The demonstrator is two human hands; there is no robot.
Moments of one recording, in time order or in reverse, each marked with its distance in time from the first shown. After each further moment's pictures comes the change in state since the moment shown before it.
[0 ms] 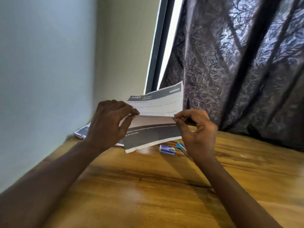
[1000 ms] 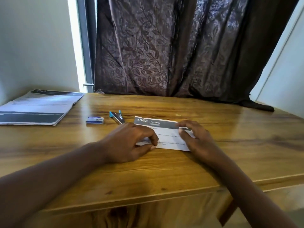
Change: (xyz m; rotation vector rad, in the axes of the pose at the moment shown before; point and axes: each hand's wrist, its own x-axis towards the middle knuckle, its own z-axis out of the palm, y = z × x) left_hand 0.002 0.230 0.115 -0.487 -0.778 0.200; right_hand -0.101 0.085 -0.231 -0.273 -0.485 0.724
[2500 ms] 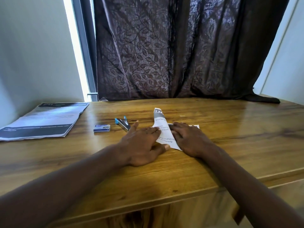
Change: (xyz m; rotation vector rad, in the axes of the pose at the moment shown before) left_hand 0.020 0.018 0.002 0.351 -0.367 -0.294; right_hand 0.030 -0.010 0.029 -0.442 -0.281 0.021
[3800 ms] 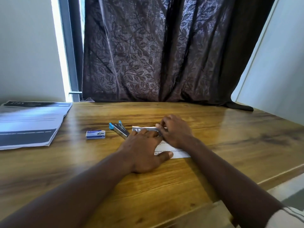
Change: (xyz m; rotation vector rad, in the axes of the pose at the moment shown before) left_hand 0.014 -0.023 0.011 -0.140 0.108 0.104; right_hand 0.067 -0.026 0.008 -0.206 0.245 0.076
